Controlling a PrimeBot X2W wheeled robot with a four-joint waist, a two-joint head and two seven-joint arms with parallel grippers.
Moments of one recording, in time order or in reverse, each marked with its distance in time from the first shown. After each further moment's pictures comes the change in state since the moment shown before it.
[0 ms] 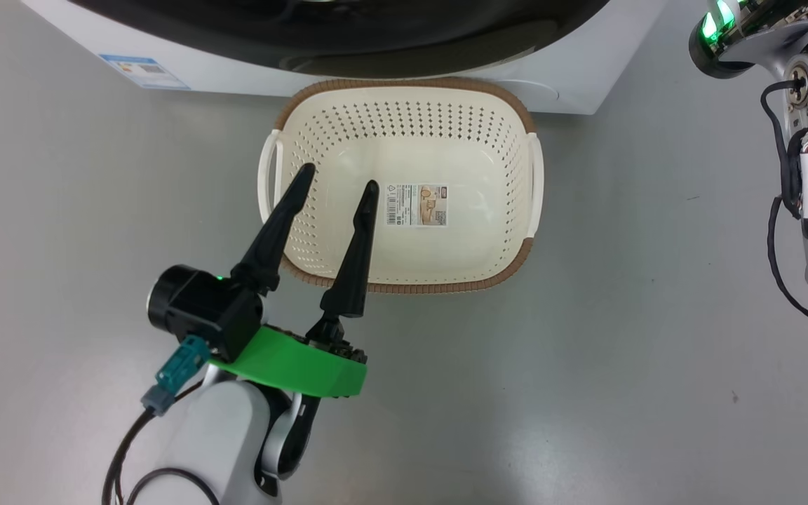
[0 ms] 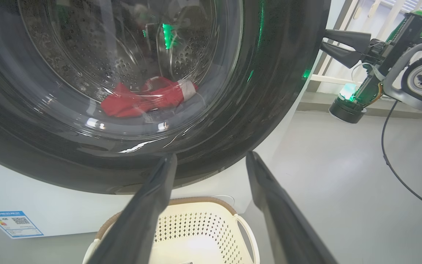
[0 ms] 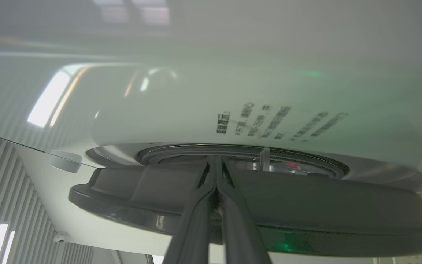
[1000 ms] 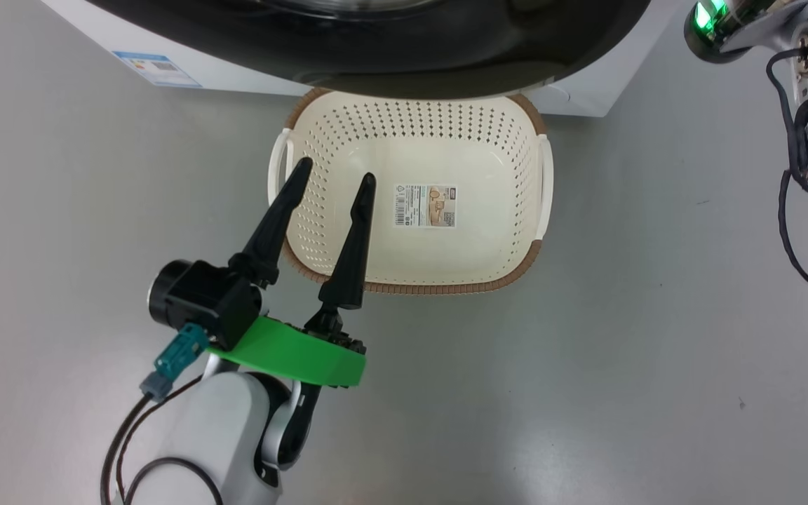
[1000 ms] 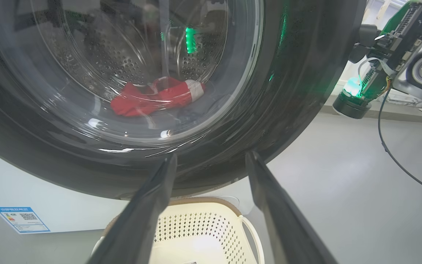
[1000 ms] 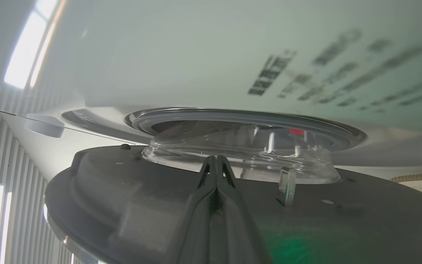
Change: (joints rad) left arm -0.022 -0.005 0.001 0.033 -0.025 0.008 -0.001; right arm -0.093 -0.016 0.067 0.086 -0.003 -0.004 0.180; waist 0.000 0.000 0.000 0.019
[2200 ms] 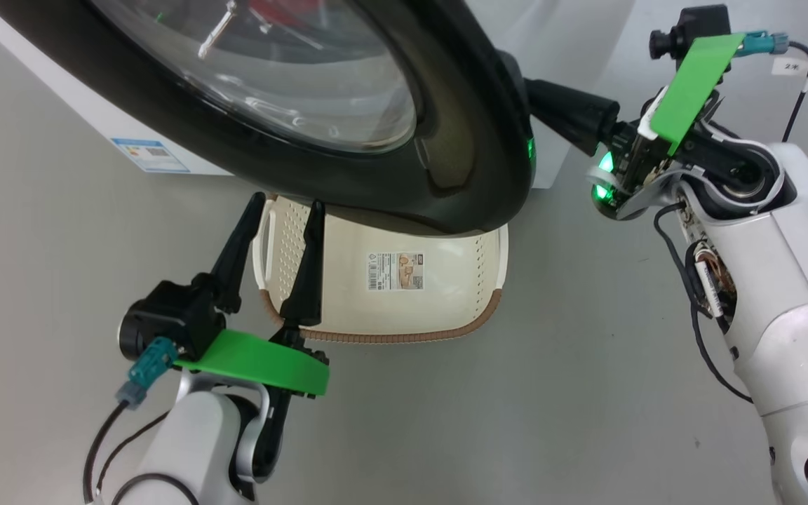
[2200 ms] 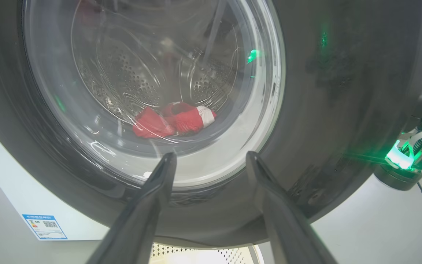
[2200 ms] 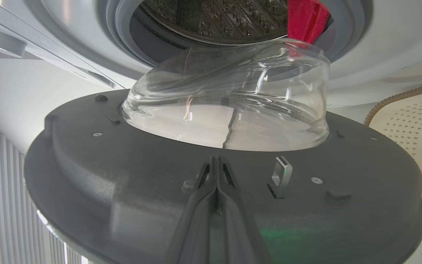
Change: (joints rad) left arm 0.055 0.008 0.079 0.070 -0.009 0.016 0.000; right arm 0.250 0.067 0.114 -0.039 -0.003 0.000 0.068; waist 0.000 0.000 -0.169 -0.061
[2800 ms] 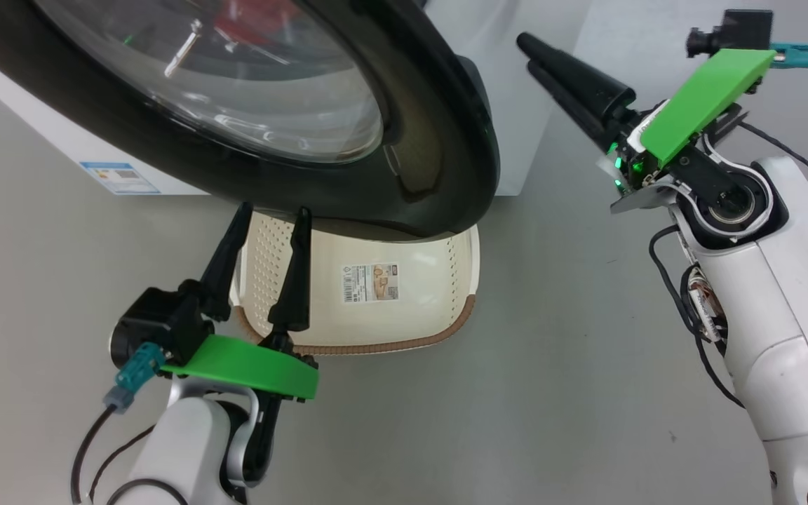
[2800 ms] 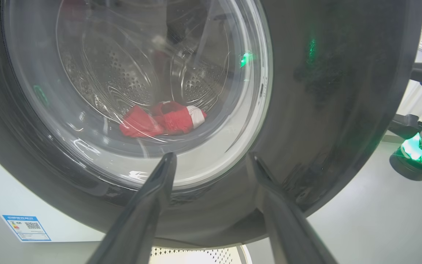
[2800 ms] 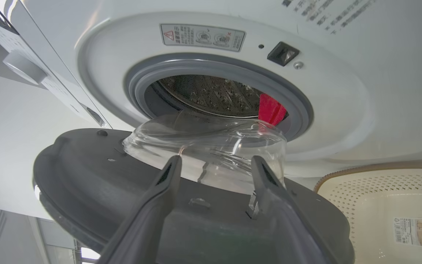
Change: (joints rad) left arm 0.020 0.000 0.028 0.012 -0.015 -0.010 0.000; right arm 0.077 -0.010 0.009 -0.139 -0.185 0.000 -0.291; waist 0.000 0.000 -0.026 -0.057
